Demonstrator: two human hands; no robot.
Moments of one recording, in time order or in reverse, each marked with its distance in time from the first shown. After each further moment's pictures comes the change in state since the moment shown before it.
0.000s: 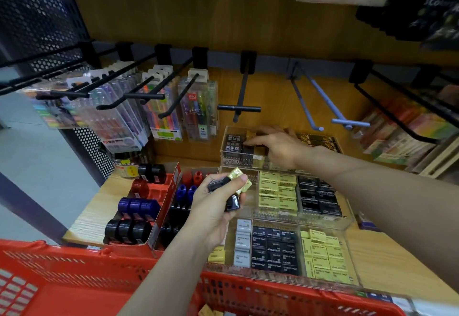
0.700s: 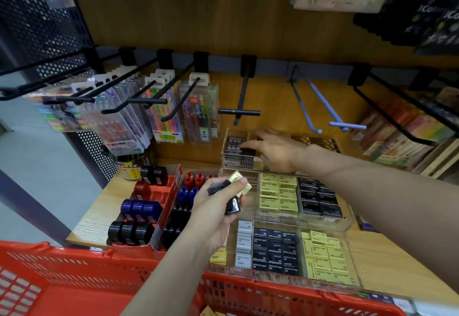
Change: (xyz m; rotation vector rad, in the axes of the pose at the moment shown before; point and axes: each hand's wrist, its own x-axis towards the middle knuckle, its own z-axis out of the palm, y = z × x) left_hand -0.003 0.001 -0.002 -0.019 0.021 -0.020; right_hand 0.004 -0.008 -0.002 -0.184 -0.091 -0.063
